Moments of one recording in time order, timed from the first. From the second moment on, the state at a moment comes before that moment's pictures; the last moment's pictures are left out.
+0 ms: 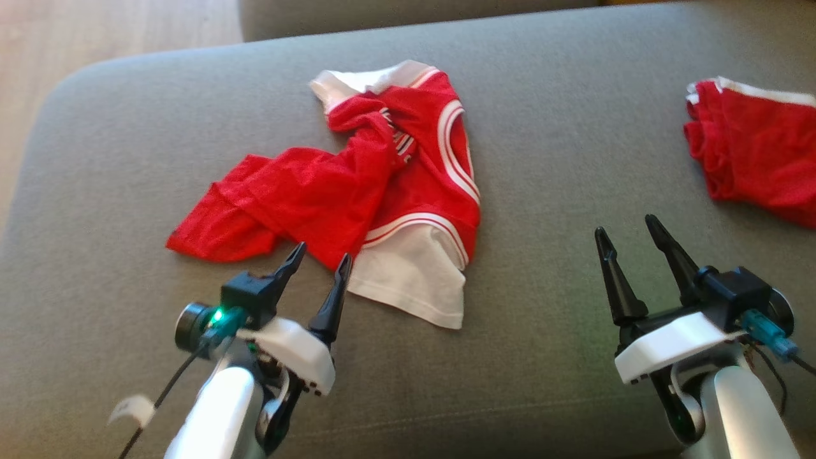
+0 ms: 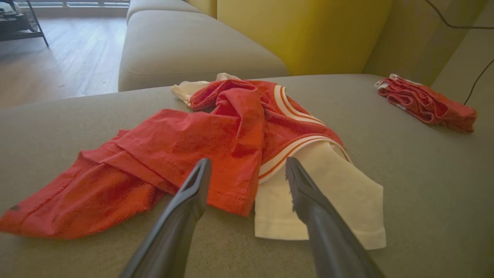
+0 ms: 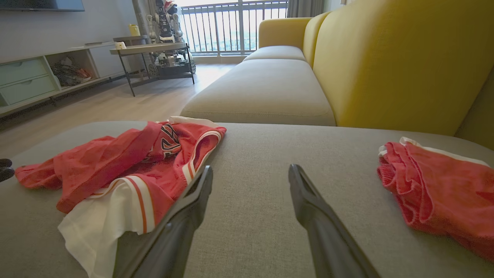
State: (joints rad) left arm -0.22 0.07 -0.35 0.39 -0.19 -0.12 -0.18; right arm -0.11 -0.05 -0.03 0.16 0.07 0.13 -0.18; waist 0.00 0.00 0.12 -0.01
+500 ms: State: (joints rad) left arm -0.36 0.09 -0.39 0.62 -0.17 -0.10 -0.12; right arm -0.14 -0.05 -0.02 0.16 0.08 0.13 -0.19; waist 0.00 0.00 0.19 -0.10
